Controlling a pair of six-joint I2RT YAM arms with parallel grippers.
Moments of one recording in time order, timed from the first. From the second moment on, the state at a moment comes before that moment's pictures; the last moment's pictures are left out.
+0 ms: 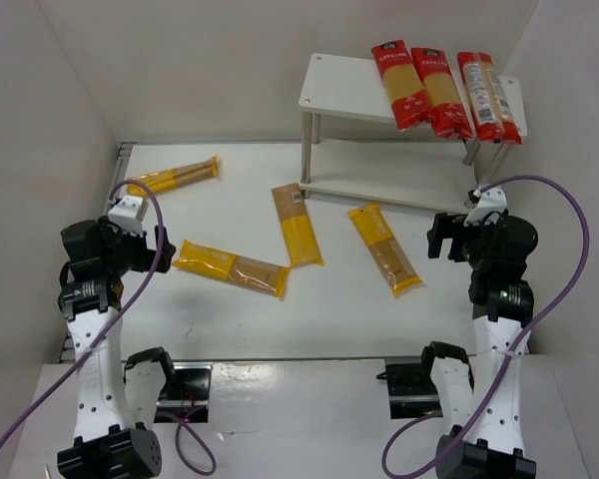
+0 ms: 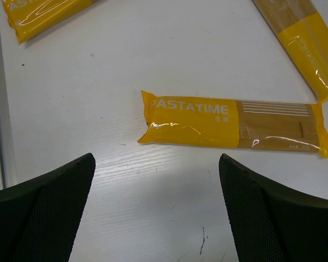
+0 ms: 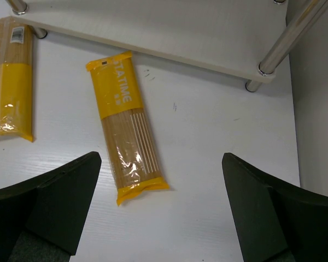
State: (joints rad) left arm 0.35 0.75 0.82 -0.62 0.47 0.25; right arm -0.28 0.68 0.88 -0.59 -0.30 -0.14
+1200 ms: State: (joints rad) left arm 0.35 0.68 0.82 -0.62 0.44 0.25; right arm 0.51 1.22 0.88 -0.54 0.11 -0.16
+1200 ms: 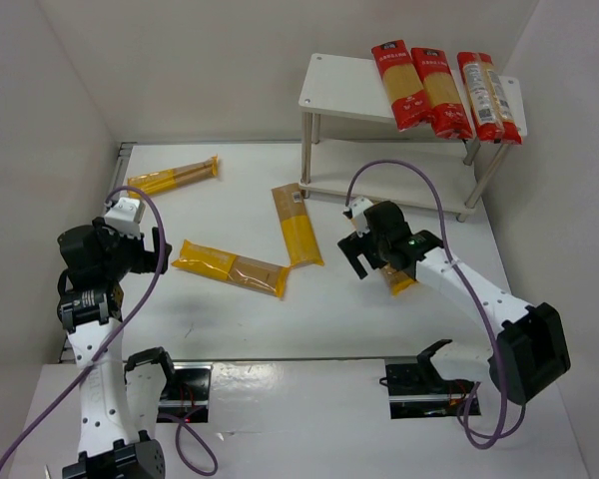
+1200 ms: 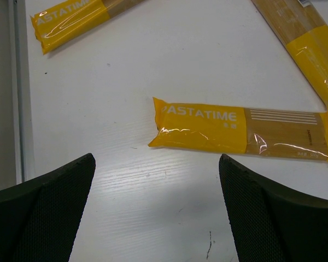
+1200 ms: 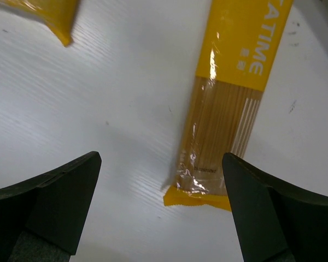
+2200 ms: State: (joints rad) left arm 0.35 0.69 0.82 -0.62 0.43 0.25; right arm 0.12 1.53 0.91 -0.54 -0.14 -0.62
